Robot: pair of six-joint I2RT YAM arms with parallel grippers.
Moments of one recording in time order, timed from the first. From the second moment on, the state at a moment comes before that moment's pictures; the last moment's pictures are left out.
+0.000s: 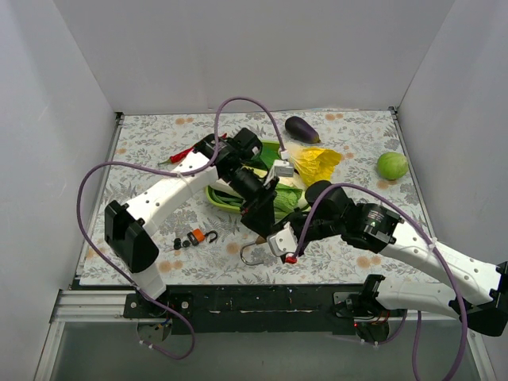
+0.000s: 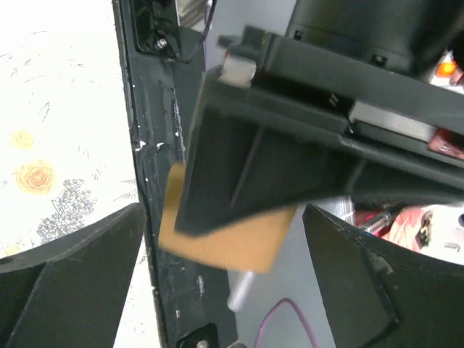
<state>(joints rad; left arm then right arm) -0.79 1.72 1.75 -1.32 1.06 0.47 1.06 1.00 1.05 -0.67 -0.47 -1.09</state>
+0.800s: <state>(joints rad) -0.31 1.25 1.22 -0.76 1.33 0.00 0.80 0.94 1.14 -0.55 -0.51 -0.32</state>
